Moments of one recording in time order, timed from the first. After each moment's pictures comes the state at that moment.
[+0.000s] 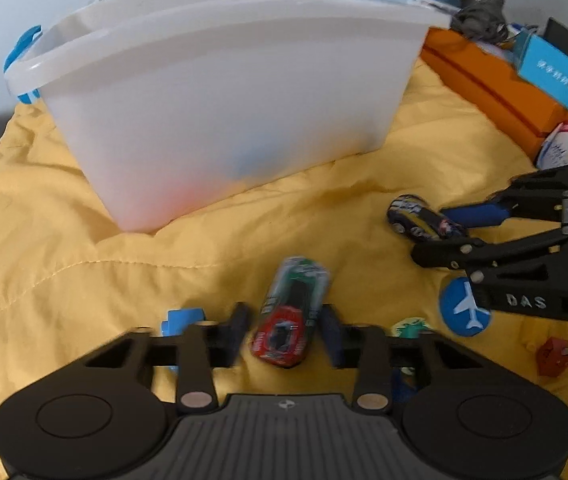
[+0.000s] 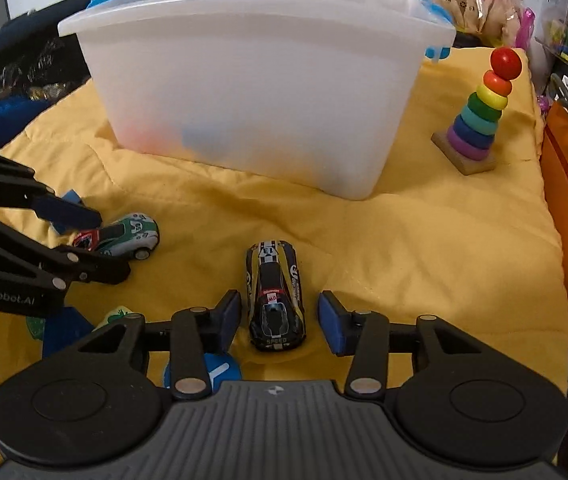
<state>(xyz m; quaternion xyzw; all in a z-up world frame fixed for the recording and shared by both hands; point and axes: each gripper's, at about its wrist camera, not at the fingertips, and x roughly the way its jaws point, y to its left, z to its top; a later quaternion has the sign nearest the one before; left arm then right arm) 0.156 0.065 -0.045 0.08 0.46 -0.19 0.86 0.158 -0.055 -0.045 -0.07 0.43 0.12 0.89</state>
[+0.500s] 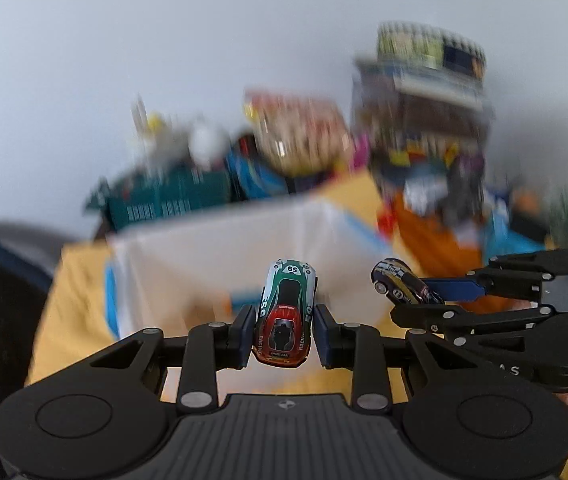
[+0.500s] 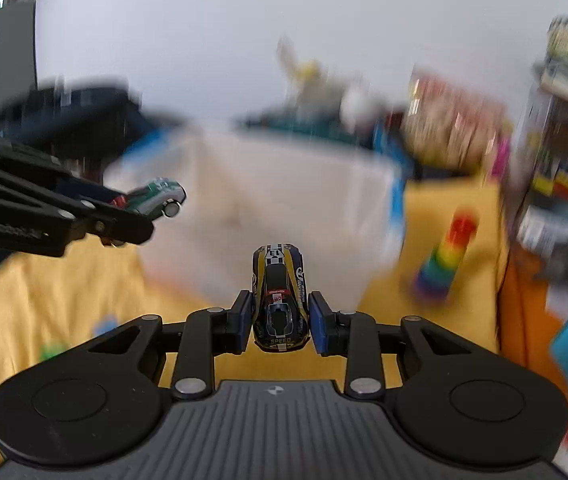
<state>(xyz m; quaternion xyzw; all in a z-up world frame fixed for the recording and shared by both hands) 0.159 0.083 0.113 0.03 0.27 -0.18 0.94 0.148 -0.063 0.073 -0.07 0.29 0.14 0.95</state>
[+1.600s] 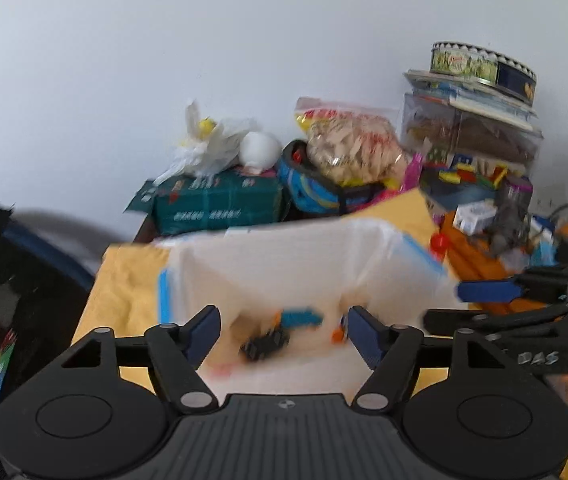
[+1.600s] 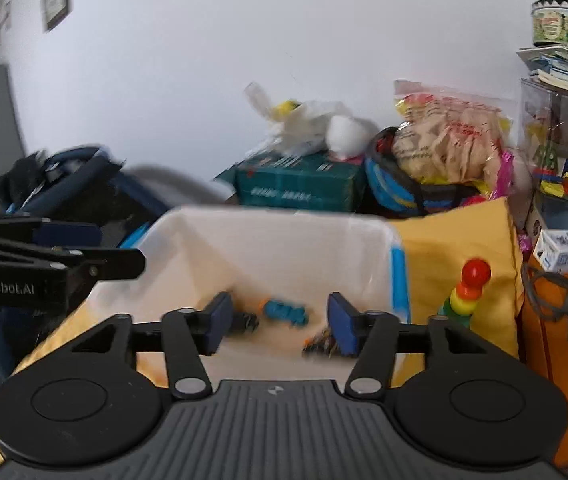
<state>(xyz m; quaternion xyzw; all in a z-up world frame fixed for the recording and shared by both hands) 0.157 0.104 0.100 0.01 0.29 -0.11 0.95 0.193 -0.072 0.089 0.00 0.29 0.14 0.95</state>
